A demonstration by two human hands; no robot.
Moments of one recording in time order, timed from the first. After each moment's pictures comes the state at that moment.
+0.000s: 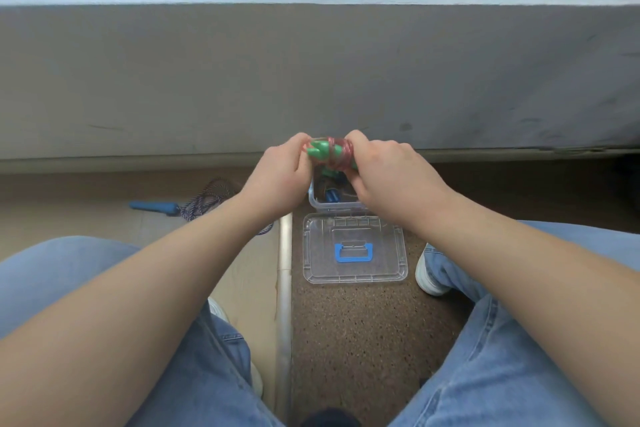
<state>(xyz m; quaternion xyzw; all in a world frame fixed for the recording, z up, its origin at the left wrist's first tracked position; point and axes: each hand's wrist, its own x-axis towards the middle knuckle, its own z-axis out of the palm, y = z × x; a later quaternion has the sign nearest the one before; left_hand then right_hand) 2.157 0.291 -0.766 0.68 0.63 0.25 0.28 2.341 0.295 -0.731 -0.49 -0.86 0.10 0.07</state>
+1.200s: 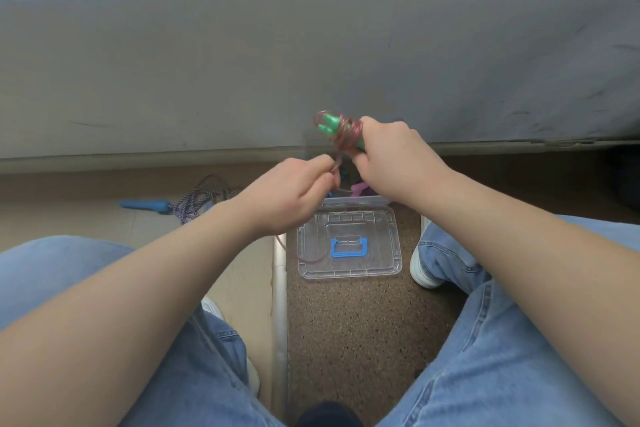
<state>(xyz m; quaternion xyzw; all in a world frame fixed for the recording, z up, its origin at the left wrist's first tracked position) 2.162 0.274 -0.759 0.81 0.49 0.15 0.29 2.349 0.314 -0.729 -0.58 -0.80 0.15 0.06</state>
